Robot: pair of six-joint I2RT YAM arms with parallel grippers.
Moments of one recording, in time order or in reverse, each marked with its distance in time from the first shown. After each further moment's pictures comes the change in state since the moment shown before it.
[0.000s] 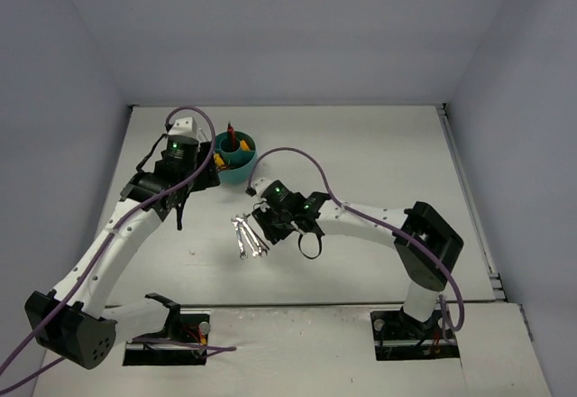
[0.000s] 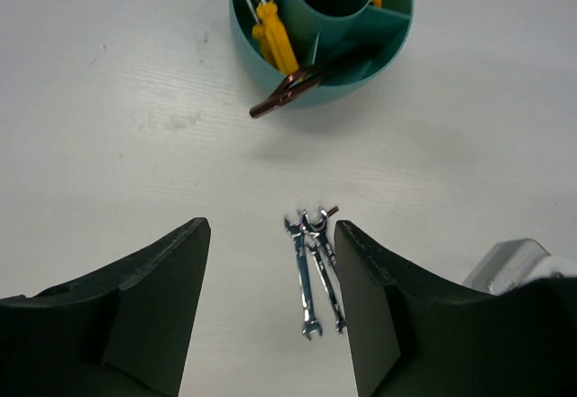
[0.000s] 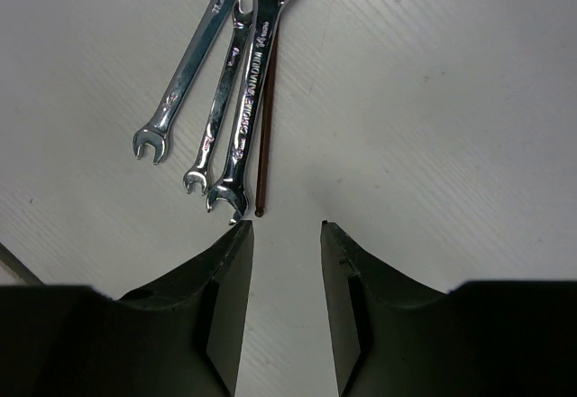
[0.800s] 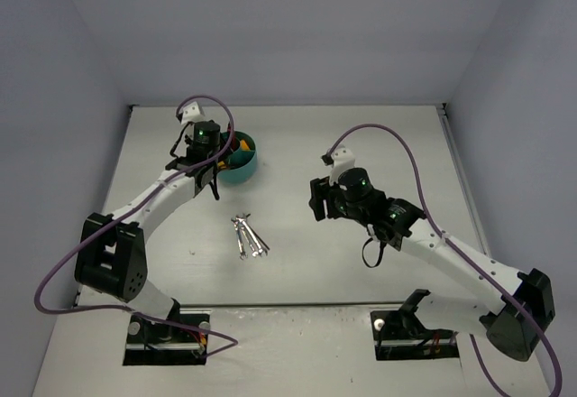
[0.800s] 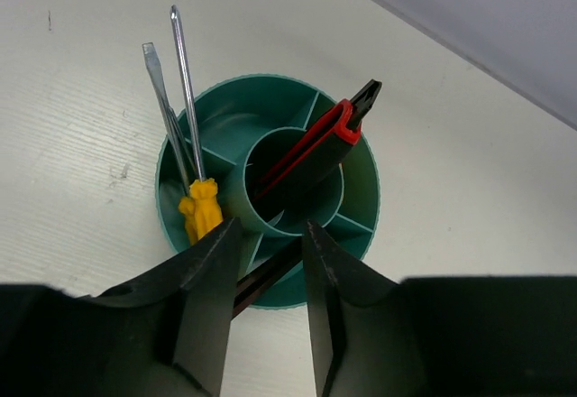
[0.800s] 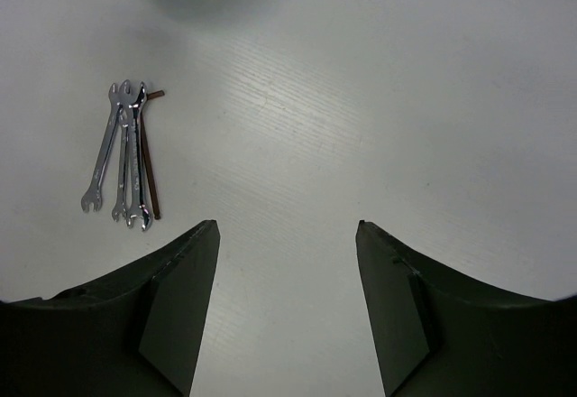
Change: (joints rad) left arm 0.046 0.389 -0.053 0.632 -0.101 -0.210; right arm -0.216 -0.617 -0.262 -0.007 0.176 0.060
